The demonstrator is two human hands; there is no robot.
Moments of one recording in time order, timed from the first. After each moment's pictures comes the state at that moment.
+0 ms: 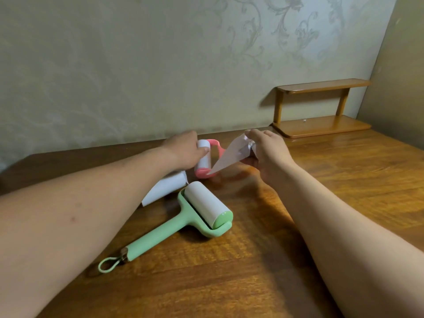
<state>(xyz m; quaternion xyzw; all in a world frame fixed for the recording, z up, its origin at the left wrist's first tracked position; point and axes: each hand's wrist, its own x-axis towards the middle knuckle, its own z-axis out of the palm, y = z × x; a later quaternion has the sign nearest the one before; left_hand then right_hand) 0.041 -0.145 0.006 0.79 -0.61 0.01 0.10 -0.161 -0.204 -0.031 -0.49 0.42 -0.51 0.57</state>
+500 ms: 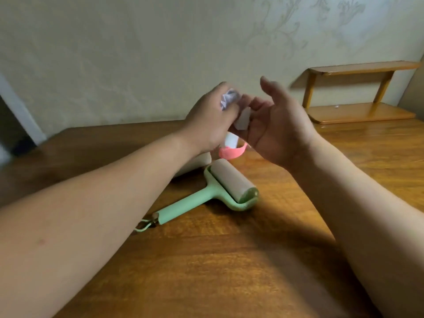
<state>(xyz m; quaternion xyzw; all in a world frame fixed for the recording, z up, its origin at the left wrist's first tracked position) -0.002 -0.080 0.029 0.61 -0.62 -0.10 0.48 -0.145 -0.133 0.020 -0.46 0.10 -0.35 0.81</state>
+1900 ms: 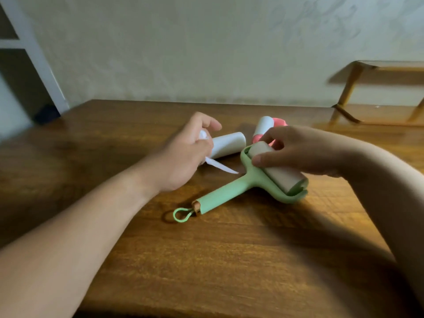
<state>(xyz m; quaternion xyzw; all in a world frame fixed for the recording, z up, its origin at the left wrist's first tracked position) 0.081 0.045 -0.033 0.68 -0.57 -0.19 0.41 -0.137 -0.115 0.003 -0.90 0.37 -0.04 0.23</state>
